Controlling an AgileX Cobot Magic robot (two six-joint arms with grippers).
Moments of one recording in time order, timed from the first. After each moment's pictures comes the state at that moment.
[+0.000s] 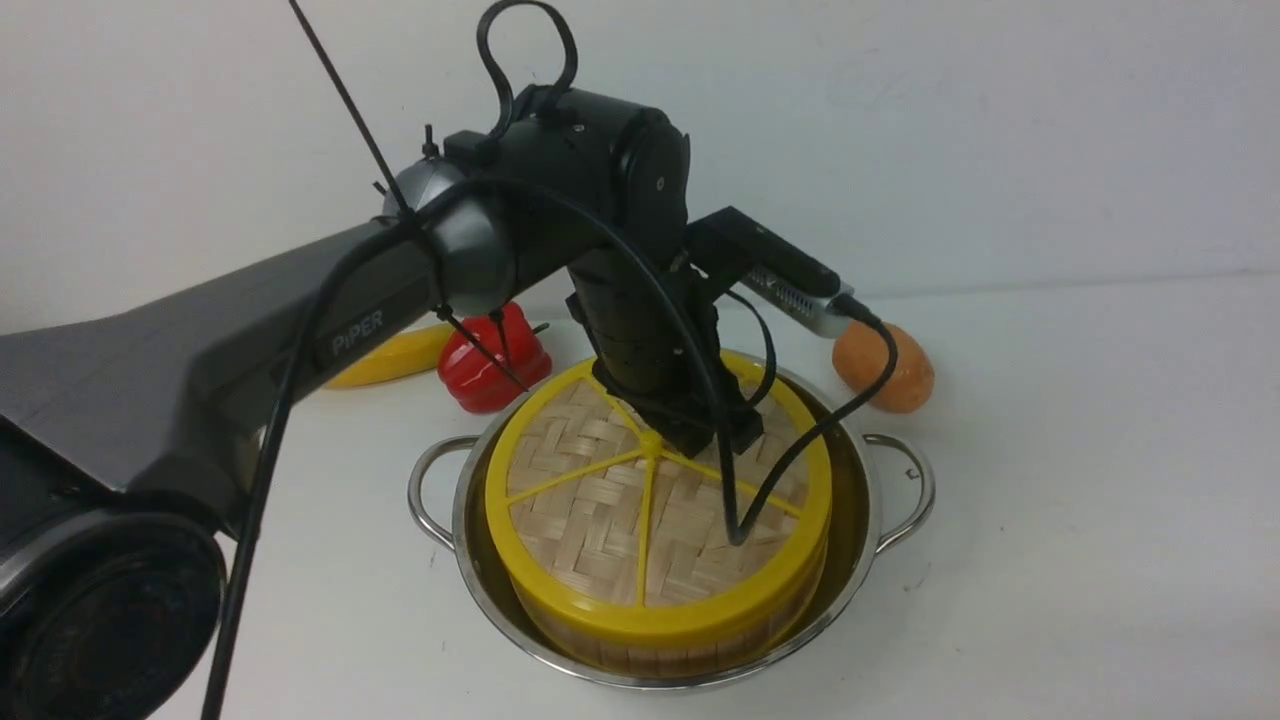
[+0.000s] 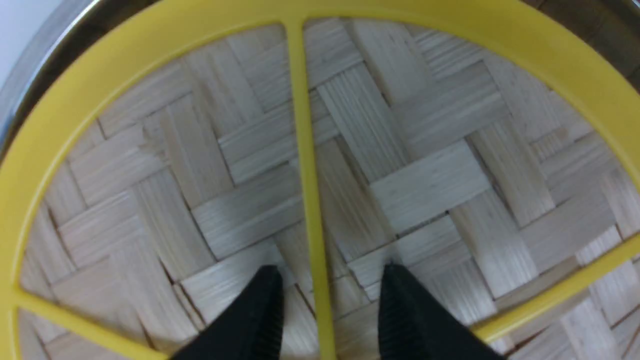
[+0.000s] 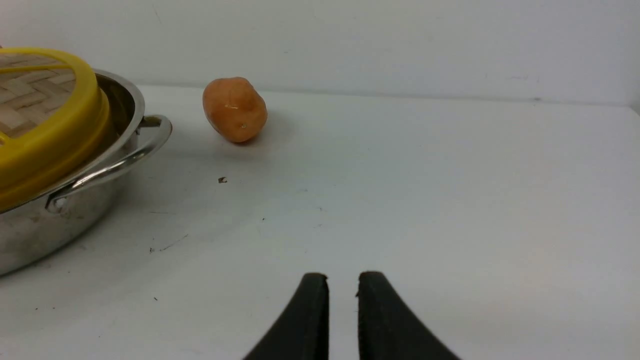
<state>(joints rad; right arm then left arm) 0.09 -0.01 0.02 -0.03 0.40 0.05 -0.56 2.09 -1.83 -0.04 1.09 0.28</state>
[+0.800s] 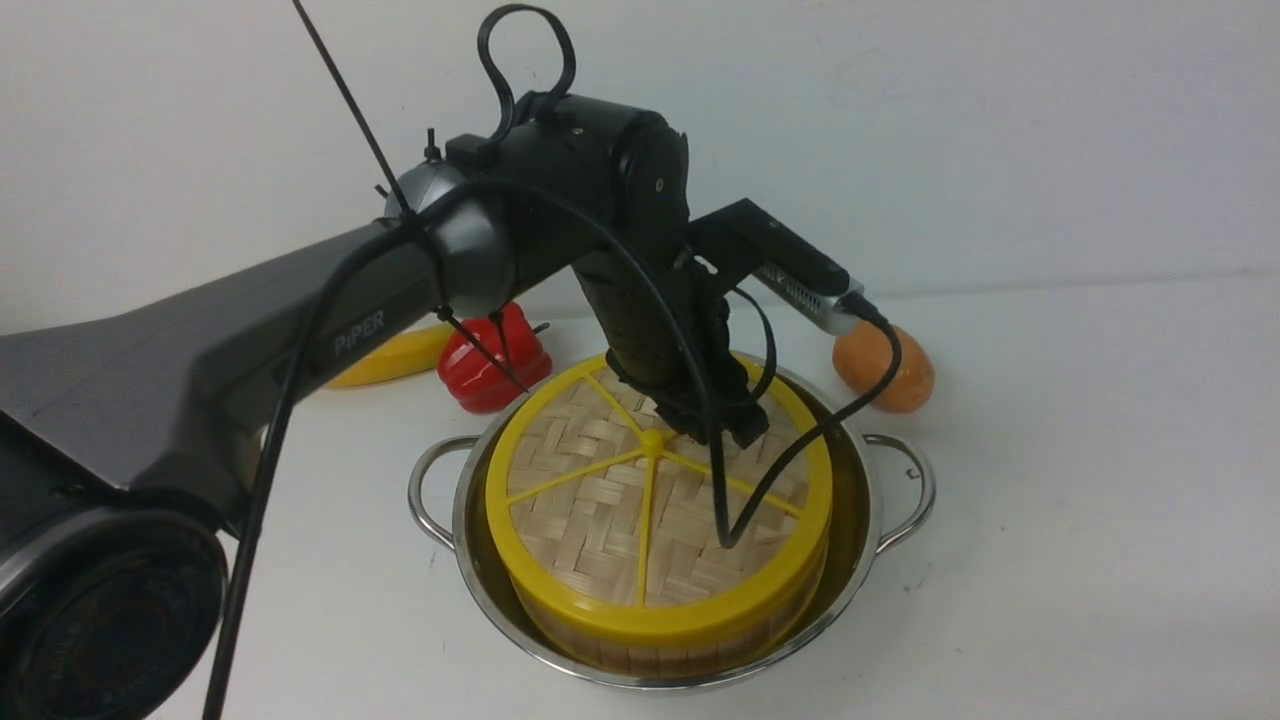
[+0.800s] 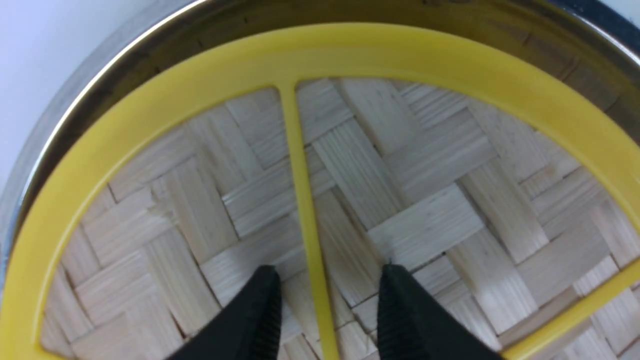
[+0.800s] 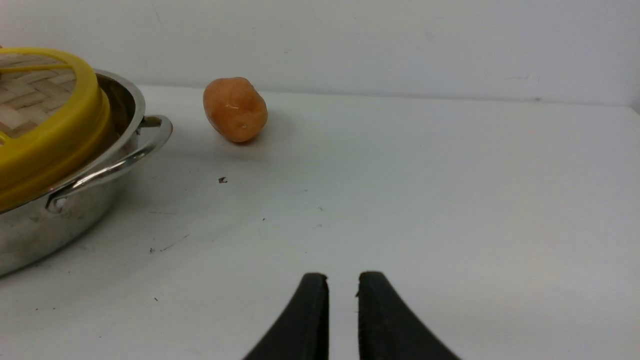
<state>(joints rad) 0.09 -0.01 0.02 -0.03 0.40 0.05 -0.56 2.09 -1.83 -0.06 1.03 0.37</state>
